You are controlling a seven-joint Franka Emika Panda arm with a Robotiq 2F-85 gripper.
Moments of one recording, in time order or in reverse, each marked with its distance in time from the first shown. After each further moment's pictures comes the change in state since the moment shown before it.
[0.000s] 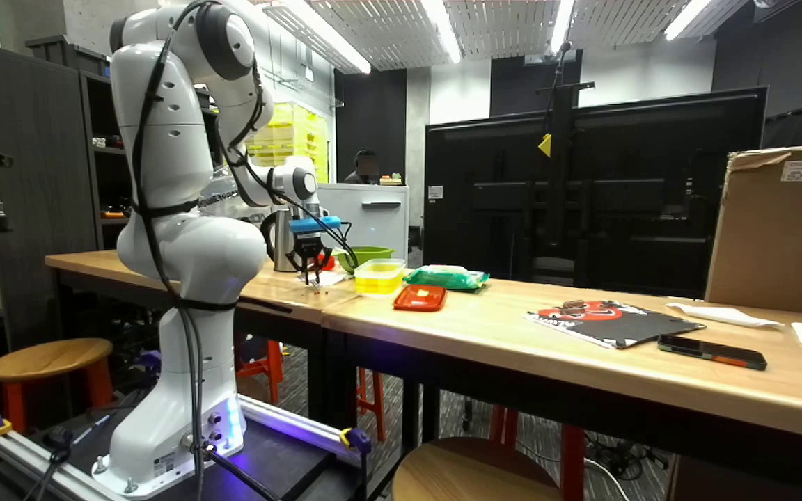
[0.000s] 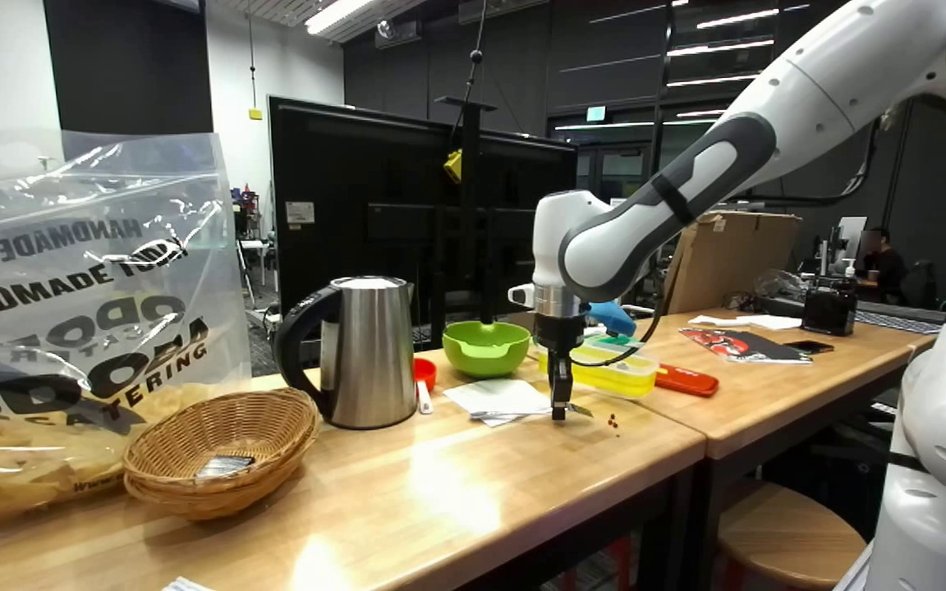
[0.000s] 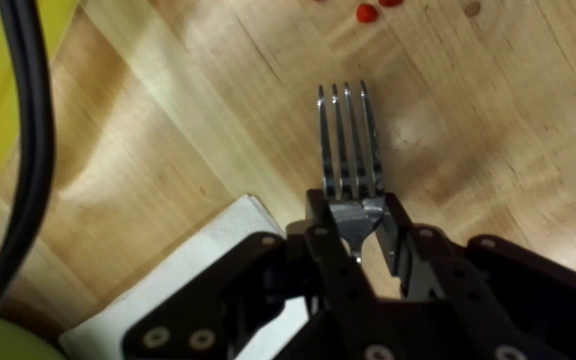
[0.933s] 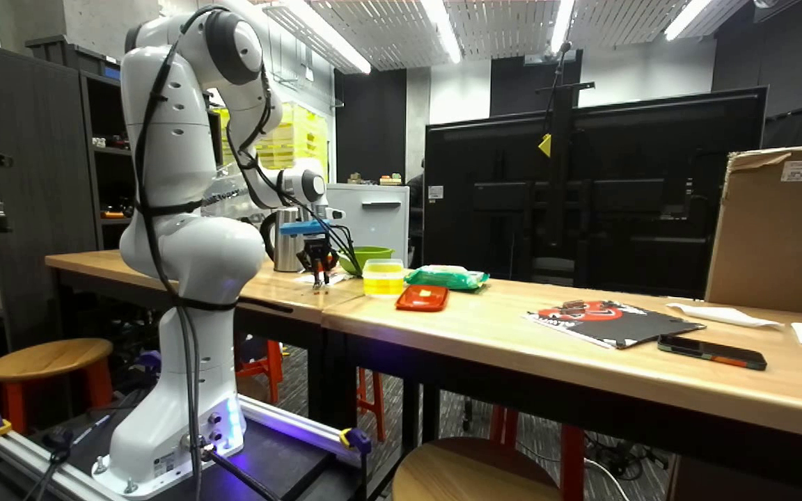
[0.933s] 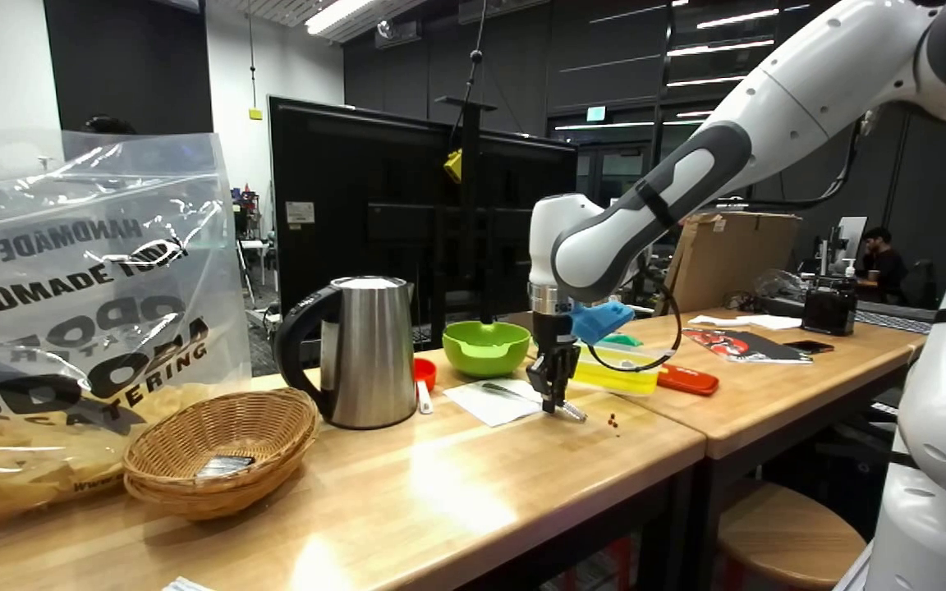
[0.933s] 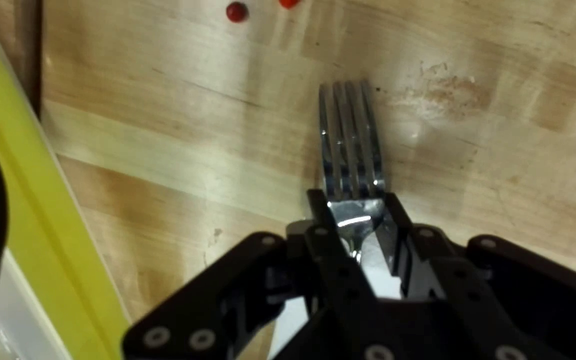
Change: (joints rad) arm -0.052 0.060 0.007 0.053 -0.018 0.015 0.620
